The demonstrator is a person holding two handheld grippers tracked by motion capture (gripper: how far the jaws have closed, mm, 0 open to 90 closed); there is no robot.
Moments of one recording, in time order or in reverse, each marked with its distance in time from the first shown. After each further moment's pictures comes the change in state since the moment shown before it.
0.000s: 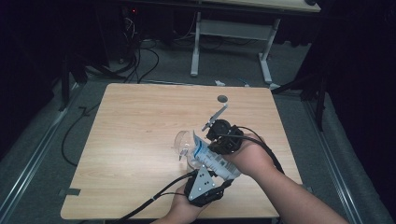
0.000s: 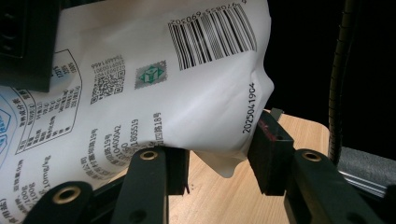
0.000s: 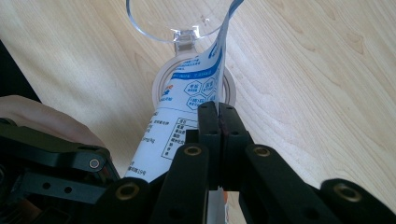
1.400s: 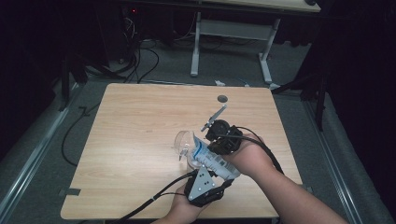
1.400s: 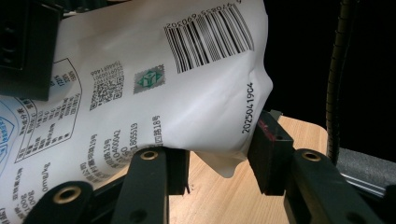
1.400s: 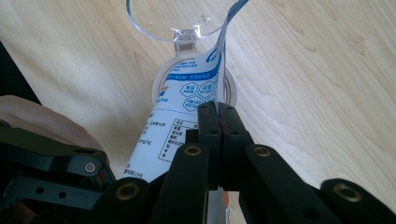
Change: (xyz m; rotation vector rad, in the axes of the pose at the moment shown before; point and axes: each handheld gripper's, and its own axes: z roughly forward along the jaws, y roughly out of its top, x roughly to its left) left arm 0.000 0.001 -0.001 -0.003 -0.005 -0.008; right arm 0.001 0.001 0.003 0.006 -0.003 -0.008
